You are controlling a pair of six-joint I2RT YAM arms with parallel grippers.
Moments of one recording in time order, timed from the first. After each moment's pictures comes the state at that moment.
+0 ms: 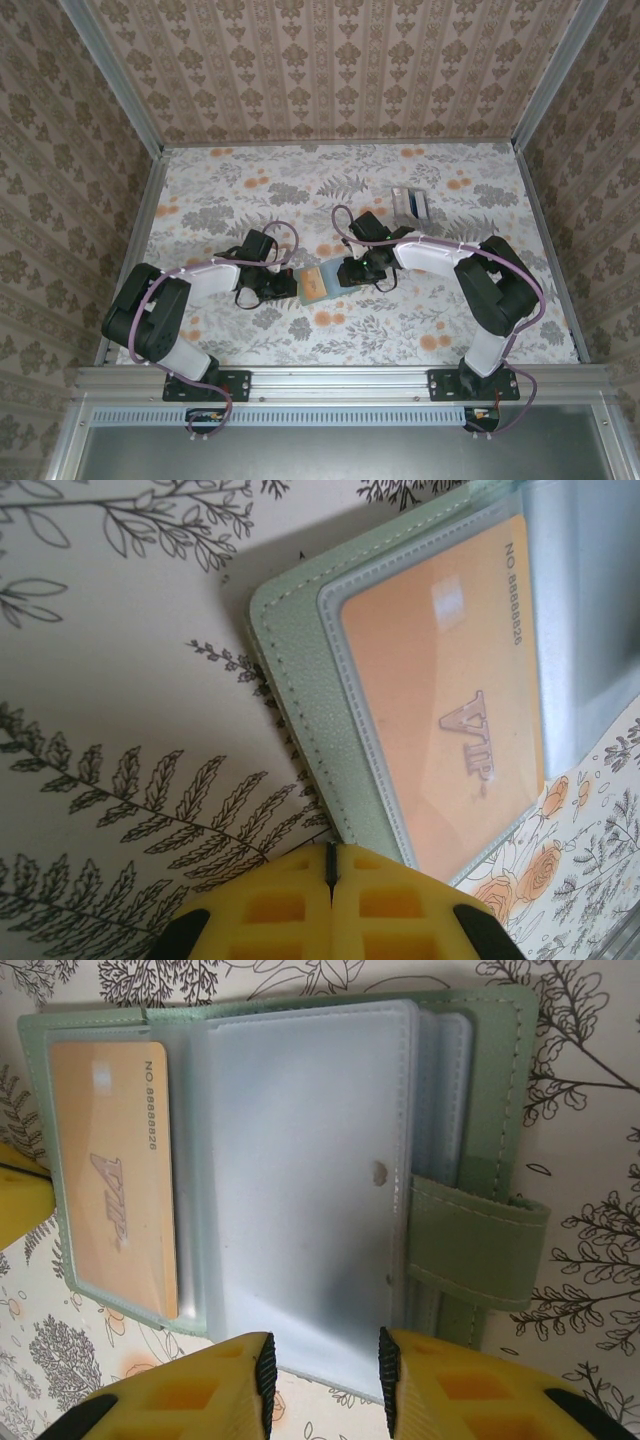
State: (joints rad) left arm -0.51 1.53 0.64 -0.28 0.50 -0.48; right arm 0.61 1.75 1.02 -0.46 -0.32 0.42
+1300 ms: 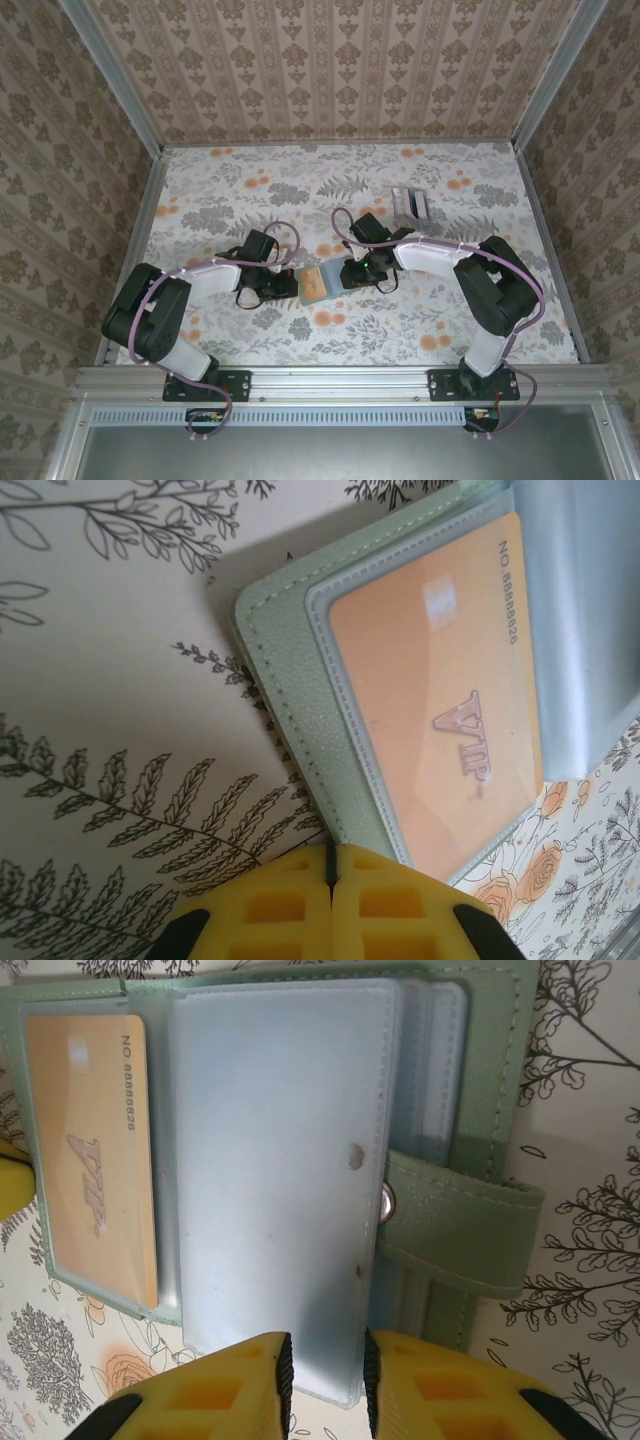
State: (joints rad) left arm -0.52 1.53 0.64 -0.28 0.50 -0.48; right arm 0.62 1.75 1.01 -0.47 -0.32 0.40
